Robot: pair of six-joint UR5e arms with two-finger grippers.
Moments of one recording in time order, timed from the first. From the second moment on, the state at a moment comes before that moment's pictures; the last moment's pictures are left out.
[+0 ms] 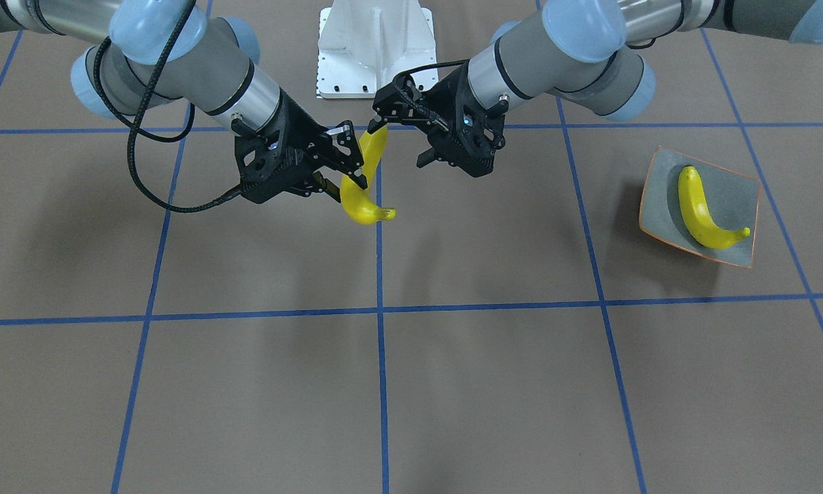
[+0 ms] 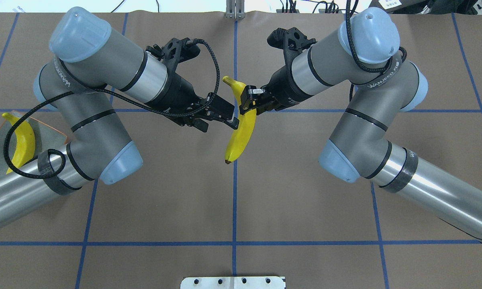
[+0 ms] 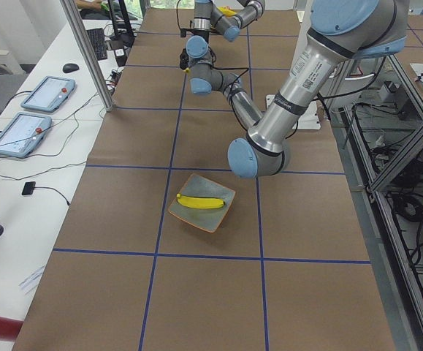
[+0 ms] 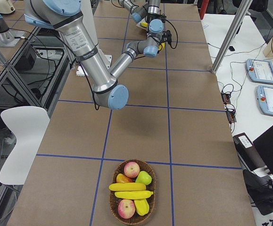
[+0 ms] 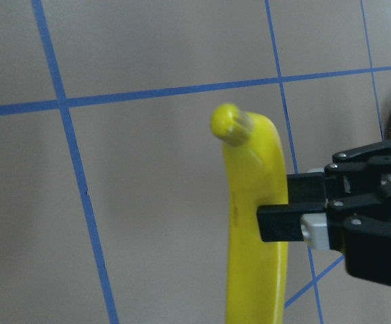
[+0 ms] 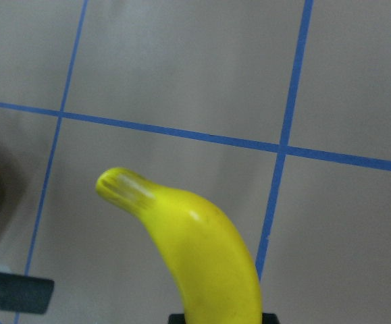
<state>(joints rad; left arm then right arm) -0.72 -2.24 -1.67 -2.24 -2.37 -1.26 0.72 -0.94 1.69 -1.02 2.19 1.20</state>
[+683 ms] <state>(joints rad) -0.69 -2.25 -1.65 -2.25 -2.37 -1.27 0.72 -0.94 1.67 -0.93 2.19 1.26</state>
